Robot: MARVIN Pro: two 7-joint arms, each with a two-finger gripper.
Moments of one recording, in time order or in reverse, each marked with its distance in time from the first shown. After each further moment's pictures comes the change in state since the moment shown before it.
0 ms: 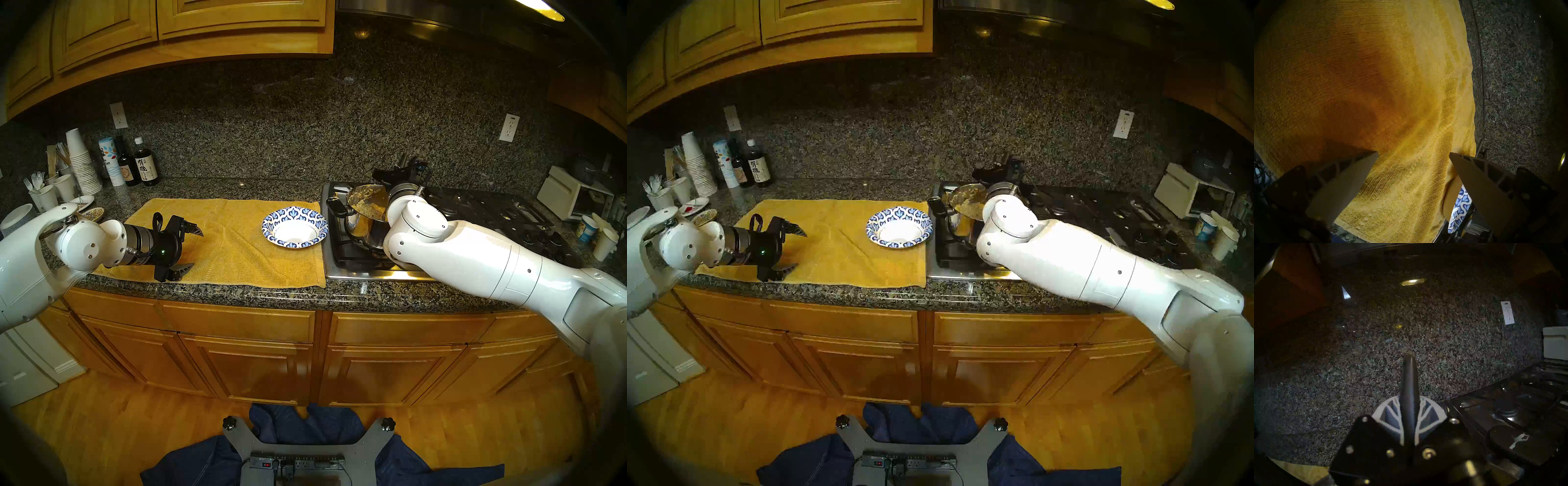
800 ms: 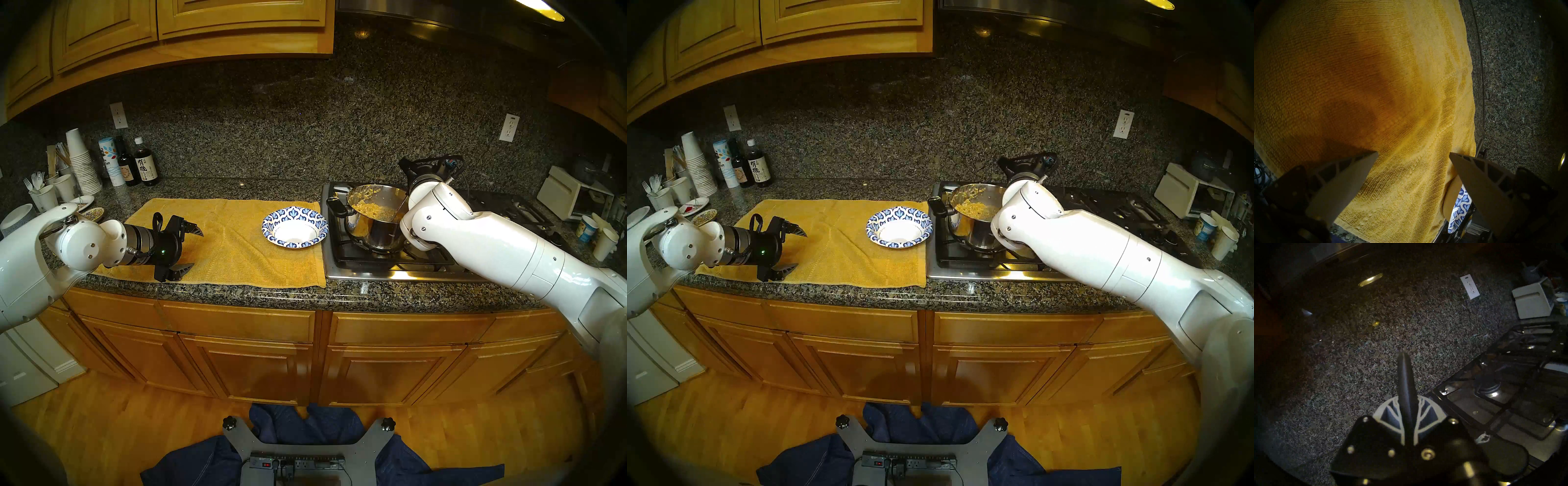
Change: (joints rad) left arm 0.000 0.000 0.000 0.000 0.000 0.000 0.000; right arm -0.009 0.082 0.101 -0.063 0.206 -0.118 -0.063
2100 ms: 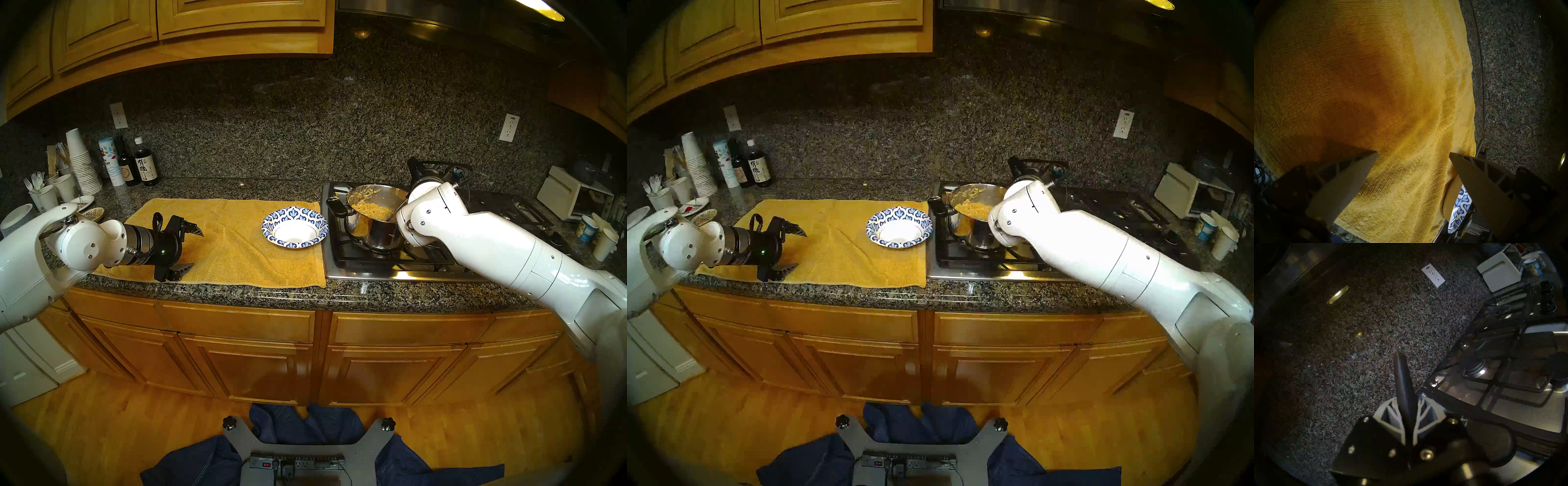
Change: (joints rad) left arm 0.000 0.000 0.000 0.000 0.000 0.000 0.000; right arm -0.015 -0.036 0.034 0.007 0.082 -0.178 -0.040
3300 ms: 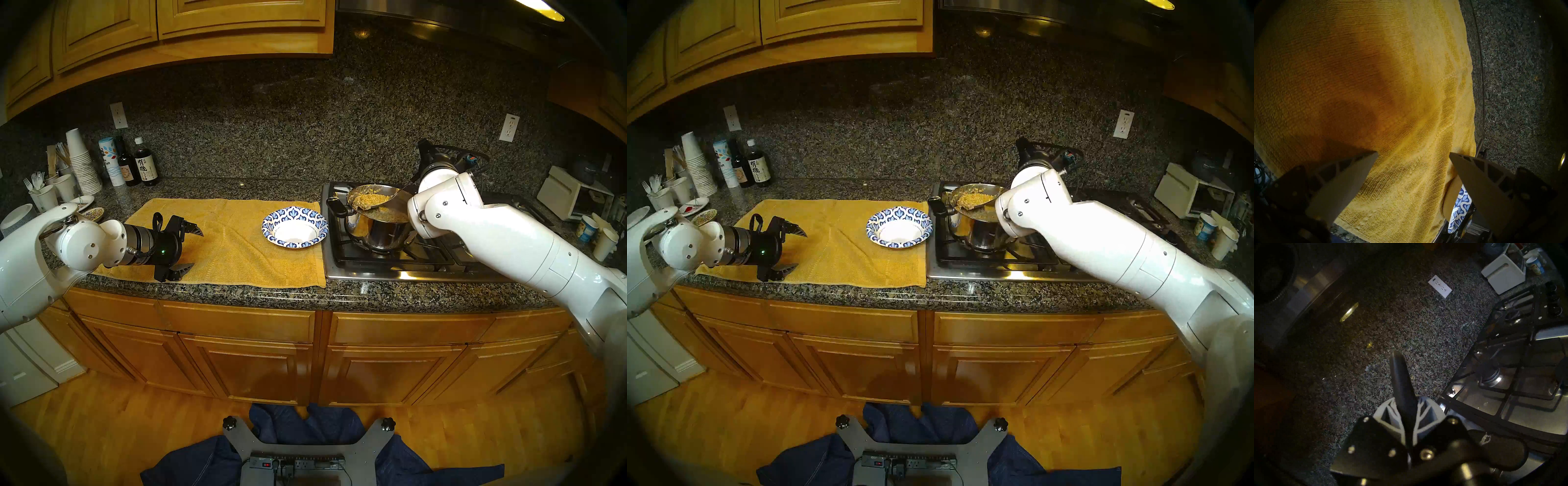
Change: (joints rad) left arm 0.000 0.000 0.000 0.000 0.000 0.000 0.000; right arm 0.011 0.080 0.030 -0.113 0.014 -0.079 0.029
